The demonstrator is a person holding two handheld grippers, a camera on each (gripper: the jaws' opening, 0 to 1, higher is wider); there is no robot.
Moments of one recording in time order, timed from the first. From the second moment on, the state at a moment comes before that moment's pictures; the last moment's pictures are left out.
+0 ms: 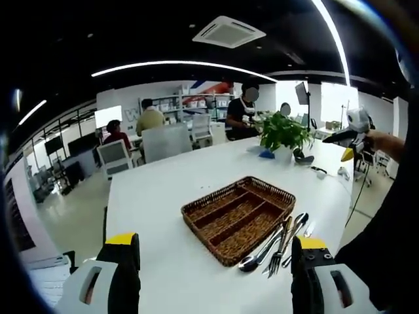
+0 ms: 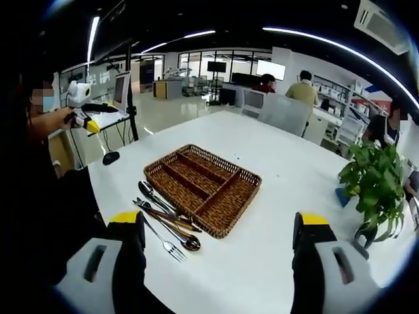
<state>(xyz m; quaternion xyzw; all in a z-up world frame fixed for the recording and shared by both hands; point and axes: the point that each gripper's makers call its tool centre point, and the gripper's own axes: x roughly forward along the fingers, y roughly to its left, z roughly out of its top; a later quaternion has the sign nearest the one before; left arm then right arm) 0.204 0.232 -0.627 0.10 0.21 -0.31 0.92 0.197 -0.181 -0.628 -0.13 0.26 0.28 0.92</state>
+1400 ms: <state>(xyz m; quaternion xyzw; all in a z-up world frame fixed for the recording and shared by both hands) 0.182 0.254 -0.618 0.10 0.19 -0.29 0.93 0.241 -0.029 -0.642 -0.26 0.21 0.50 0.80</state>
